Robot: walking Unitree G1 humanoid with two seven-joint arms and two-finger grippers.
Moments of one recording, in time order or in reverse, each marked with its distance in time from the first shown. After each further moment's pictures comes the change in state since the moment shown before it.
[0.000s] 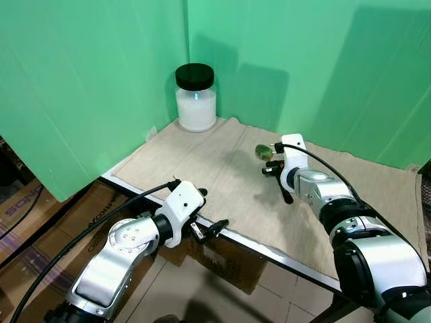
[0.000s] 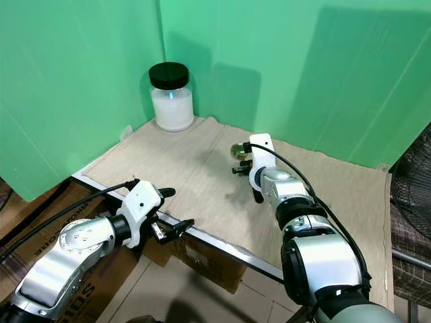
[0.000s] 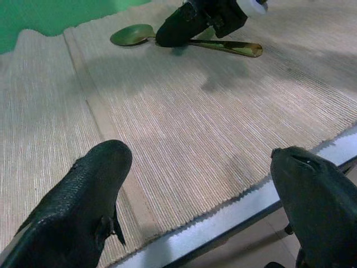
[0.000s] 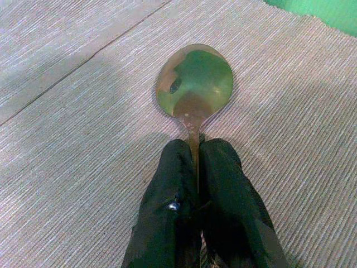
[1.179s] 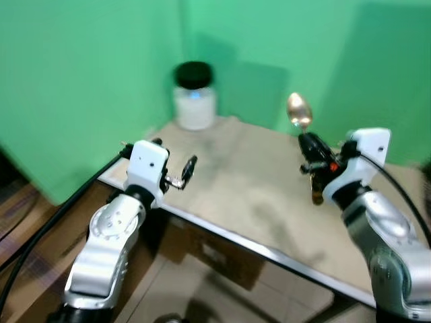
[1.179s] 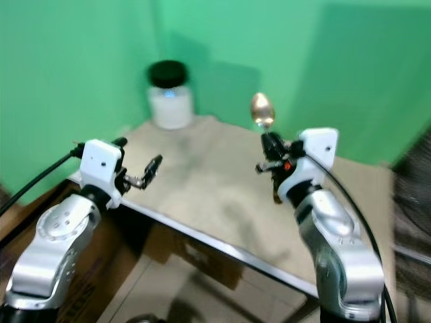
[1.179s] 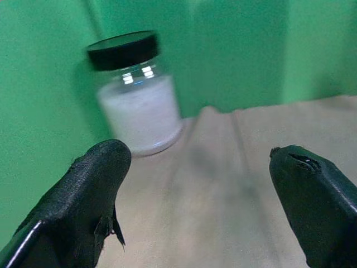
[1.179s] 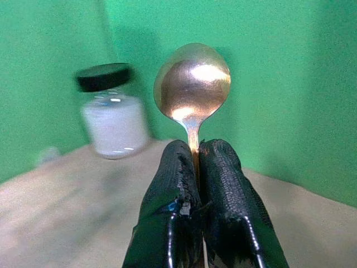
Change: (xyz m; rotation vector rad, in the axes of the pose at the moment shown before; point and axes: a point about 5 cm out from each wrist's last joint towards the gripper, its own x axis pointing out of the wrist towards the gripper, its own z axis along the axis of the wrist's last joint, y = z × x) left arm -0.022 0.040 0.040 -0.062 -0.229 0.591; right arm -0.152 0.016 0.024 0.059 -0.588 0.021
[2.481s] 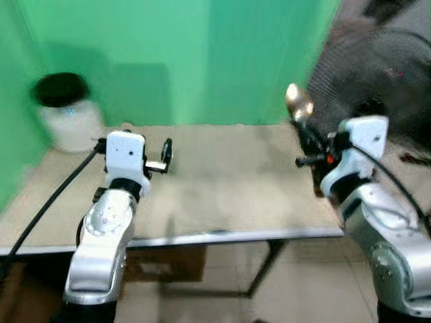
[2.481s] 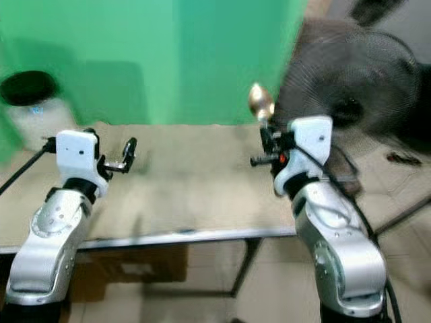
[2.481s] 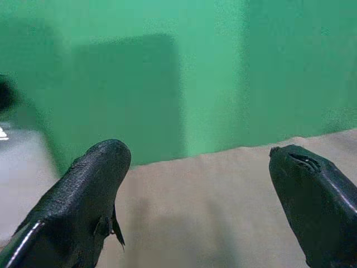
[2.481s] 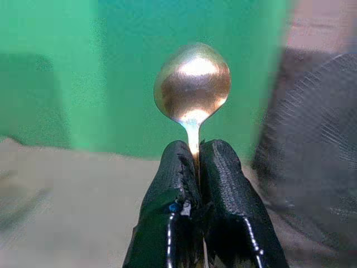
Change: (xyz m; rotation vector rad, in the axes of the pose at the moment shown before) left arm 0.001 0.015 0.004 -0.067 -0.019 0.231; right arm 0.003 0.004 0.017 -0.101 0.011 -0.048
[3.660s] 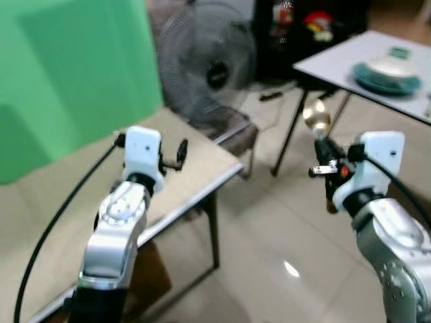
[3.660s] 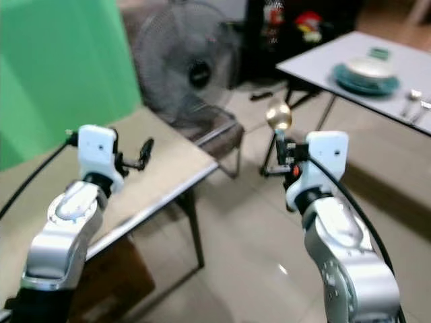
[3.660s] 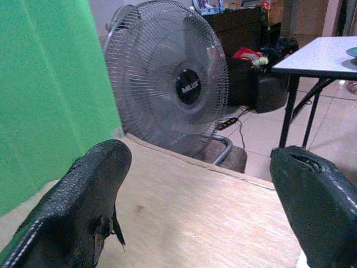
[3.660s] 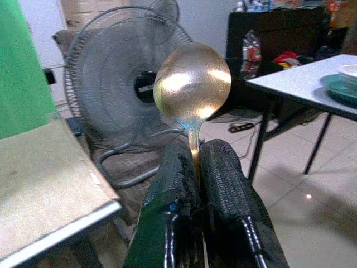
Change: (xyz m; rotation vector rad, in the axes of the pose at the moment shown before) left arm 0.015 -0.009 -0.001 -0.018 0.023 -0.075; right arm -0.017 -0.005 -0.005 0.027 0.045 -0.099
